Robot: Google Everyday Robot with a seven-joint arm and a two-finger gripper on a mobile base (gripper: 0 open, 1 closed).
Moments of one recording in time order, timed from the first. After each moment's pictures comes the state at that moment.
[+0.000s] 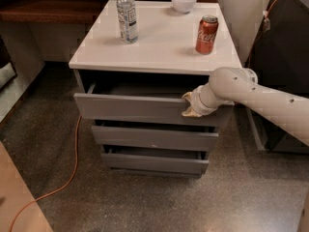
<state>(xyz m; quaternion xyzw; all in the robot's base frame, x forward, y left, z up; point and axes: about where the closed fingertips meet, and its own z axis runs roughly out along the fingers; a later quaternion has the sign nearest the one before) 0.683 -0.152 0.654 -0.70 0.66 -0.04 0.28</state>
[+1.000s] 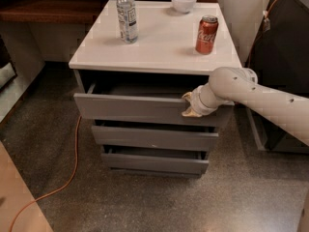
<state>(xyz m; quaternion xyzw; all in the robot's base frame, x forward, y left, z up) 0.683 -0.153 0.655 -0.70 0.66 -0.04 0.28</state>
